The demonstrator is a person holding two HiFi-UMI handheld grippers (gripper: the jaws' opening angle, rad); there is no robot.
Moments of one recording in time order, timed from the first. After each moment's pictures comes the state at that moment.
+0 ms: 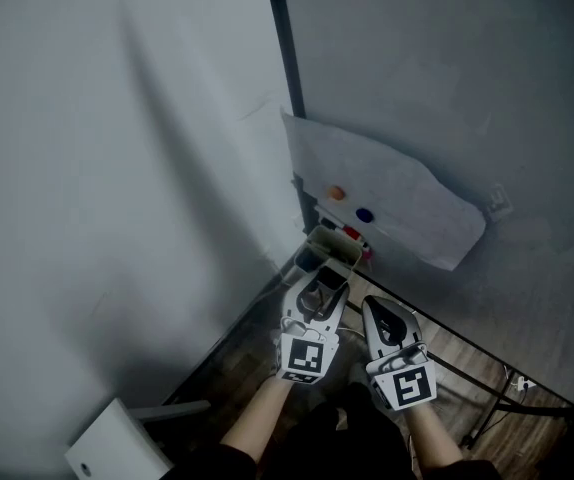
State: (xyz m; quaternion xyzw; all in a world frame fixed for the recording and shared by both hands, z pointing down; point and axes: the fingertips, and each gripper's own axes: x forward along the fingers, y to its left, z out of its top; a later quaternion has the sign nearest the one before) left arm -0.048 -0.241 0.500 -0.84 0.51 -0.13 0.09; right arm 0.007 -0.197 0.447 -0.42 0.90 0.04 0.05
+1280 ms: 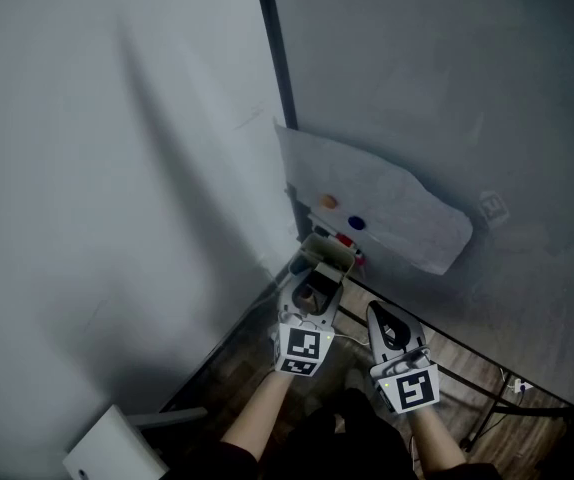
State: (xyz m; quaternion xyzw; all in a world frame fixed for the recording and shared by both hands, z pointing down) left arm -0.053 -0.265 0.518 -0.84 0.52 -0.16 0.04; right arm 0.025 -0.198 0.443 -0.44 0.90 0.06 0.03
